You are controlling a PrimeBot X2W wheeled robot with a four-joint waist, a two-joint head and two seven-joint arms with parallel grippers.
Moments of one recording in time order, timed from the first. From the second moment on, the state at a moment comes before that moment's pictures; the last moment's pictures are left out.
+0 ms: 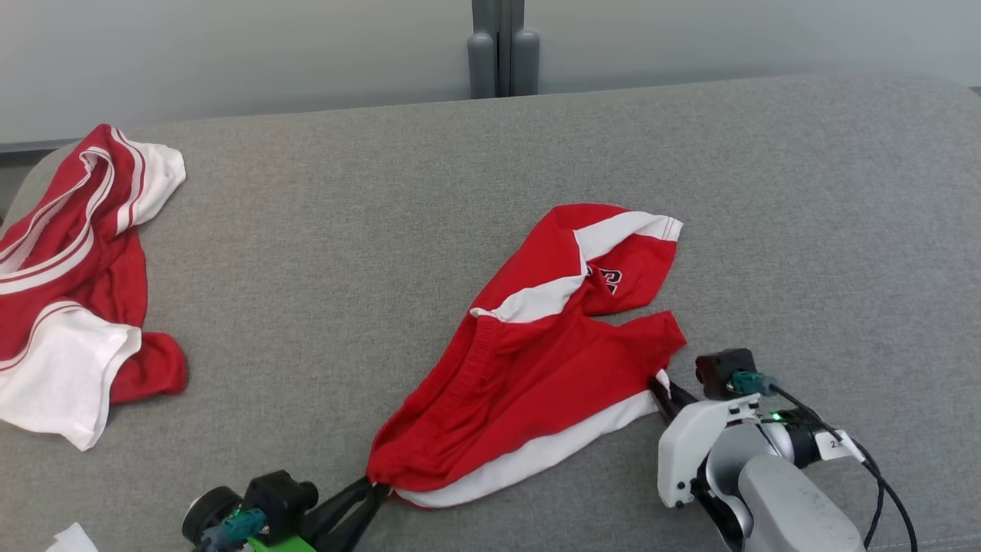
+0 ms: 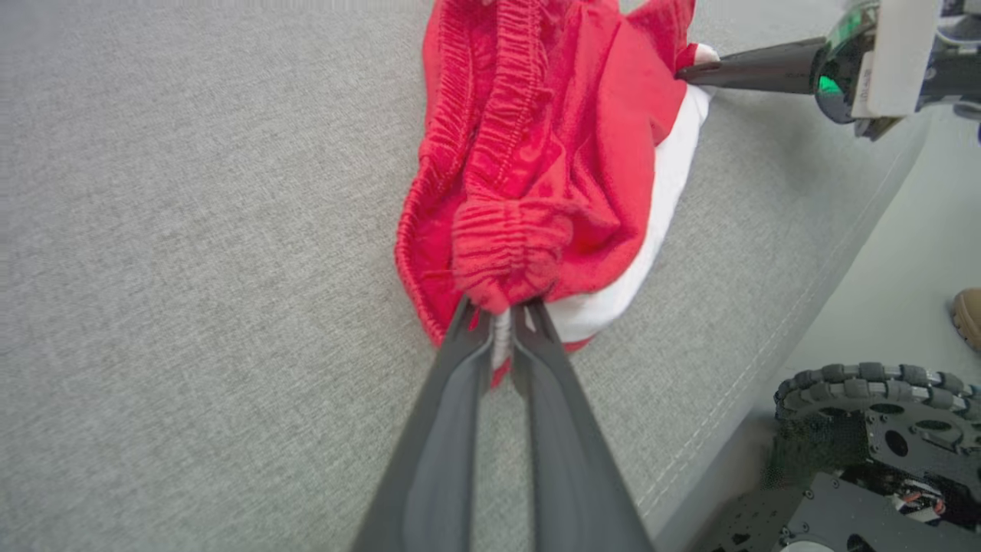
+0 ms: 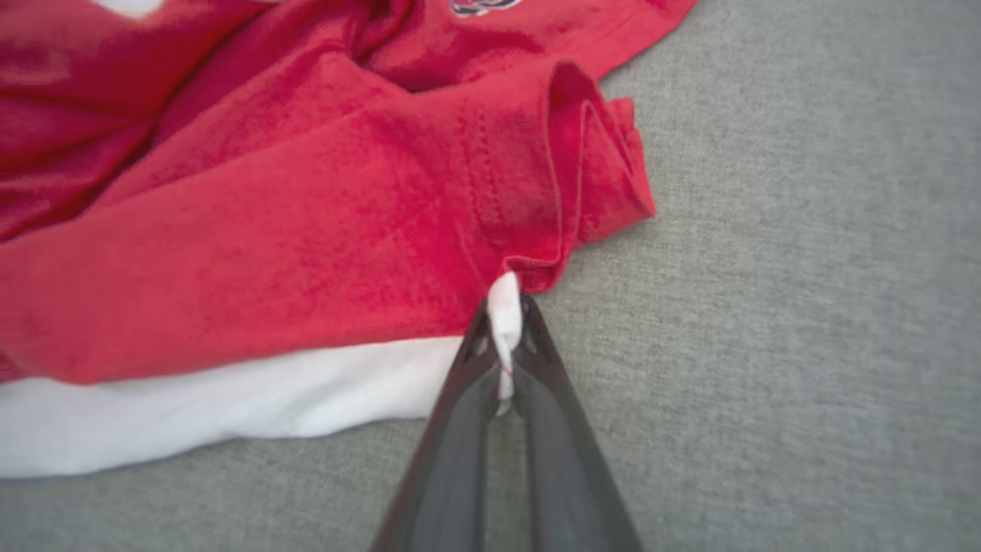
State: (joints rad) left arm -0.27 0.57 -0.98 0.30 -0.71 -0.13 -0.26; right arm -0.36 -0.04 0.23 0.79 0.14 0.13 -0.02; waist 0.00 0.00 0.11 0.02
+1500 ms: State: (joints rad) left arm -1.23 0.50 -0.56 0.08 -1.27 -0.06 0.04; right arm -1.28 -0.05 -0.12 0.39 0.59 0.13 0.15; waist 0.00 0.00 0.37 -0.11
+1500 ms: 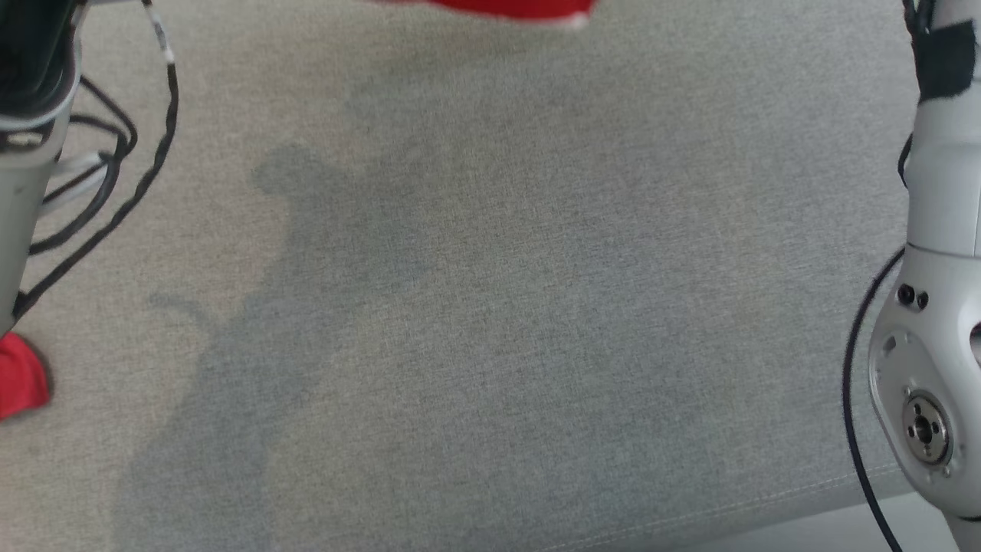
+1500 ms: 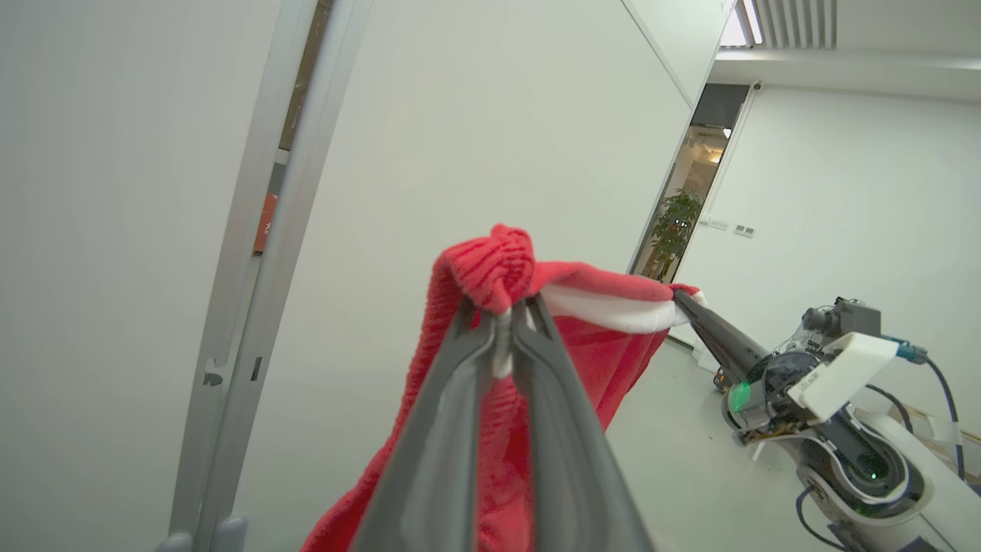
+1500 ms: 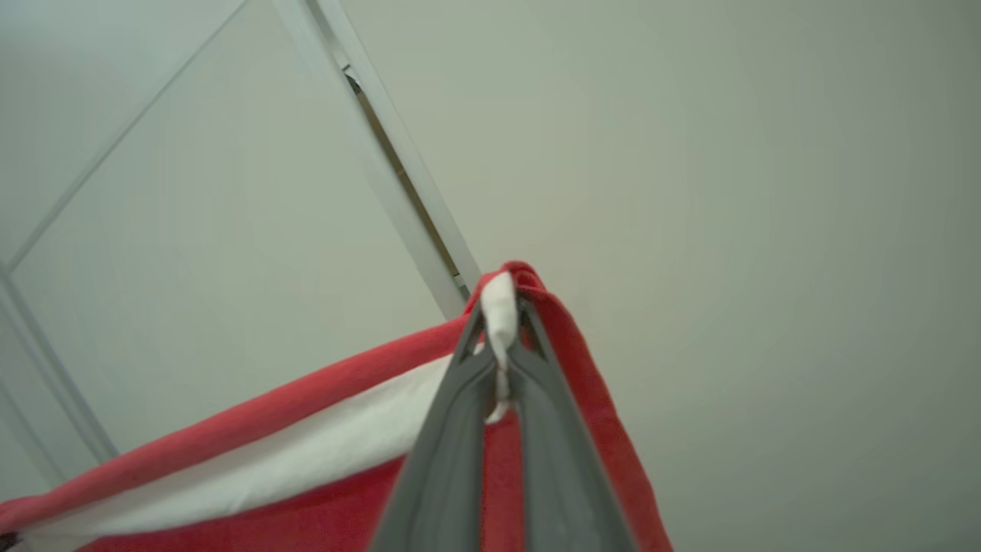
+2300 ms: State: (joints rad) left arm -0.46 0.45 -0.76 0.07 -1.03 -0.13 -0.26; right arm -0.54 -0.09 0.13 0.54 0.81 0.13 -0.18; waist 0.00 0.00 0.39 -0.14
